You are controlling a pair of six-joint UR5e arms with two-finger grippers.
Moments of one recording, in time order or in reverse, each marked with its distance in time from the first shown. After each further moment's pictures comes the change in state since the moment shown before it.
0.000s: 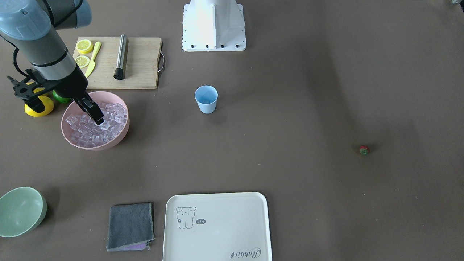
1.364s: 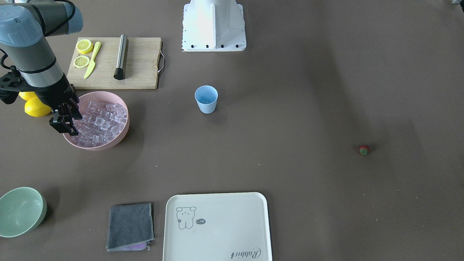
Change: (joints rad) left arm -0.058 0.001 0.039 -0.041 -0.106 -0.008; right arm 0.001 -0.097 -0.030 0.100 -0.138 0.768
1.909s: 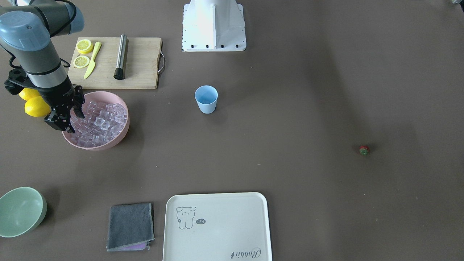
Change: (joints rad) left arm -0.020 -0.002 -0.006 -0.020 0.006 -0.003; right arm -0.058 -0.030 -0.001 0.008 -0.002 0.167
